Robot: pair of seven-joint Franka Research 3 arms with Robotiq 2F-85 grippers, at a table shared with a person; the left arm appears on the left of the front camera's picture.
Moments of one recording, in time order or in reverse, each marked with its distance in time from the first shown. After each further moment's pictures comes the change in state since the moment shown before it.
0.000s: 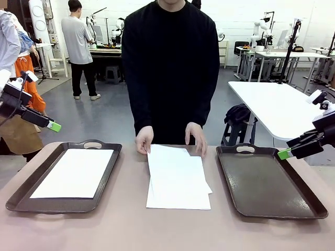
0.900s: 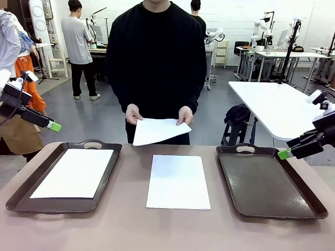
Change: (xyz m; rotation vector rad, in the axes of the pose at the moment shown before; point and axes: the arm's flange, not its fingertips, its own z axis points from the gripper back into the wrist) left arm 0.000 0.000 0.000 0.000 0.000 0.000; right arm 0.000 0.000 0.000 0.000 0.000 0.000
